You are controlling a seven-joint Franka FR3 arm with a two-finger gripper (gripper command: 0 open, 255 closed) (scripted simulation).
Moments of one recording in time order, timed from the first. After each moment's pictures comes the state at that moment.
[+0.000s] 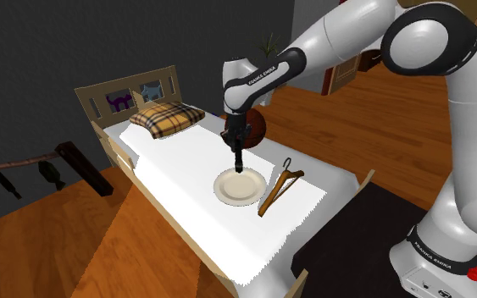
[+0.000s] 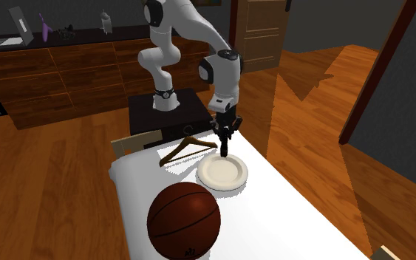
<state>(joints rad) 0.19 0.45 0.04 -1.74 0.01 2.20 0.30</state>
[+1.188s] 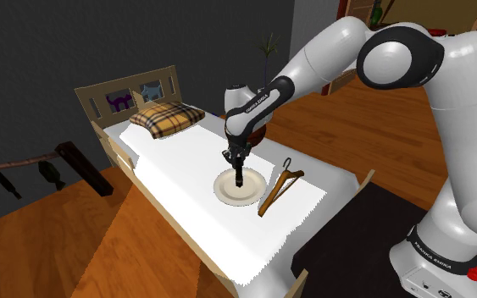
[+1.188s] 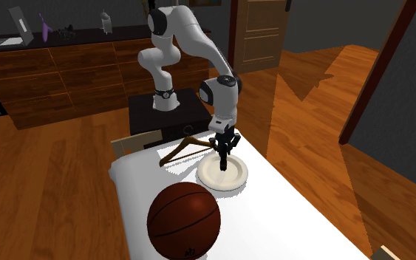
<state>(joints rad) 0.20 0.59 0.04 -1.77 0.01 2.37 0.30</state>
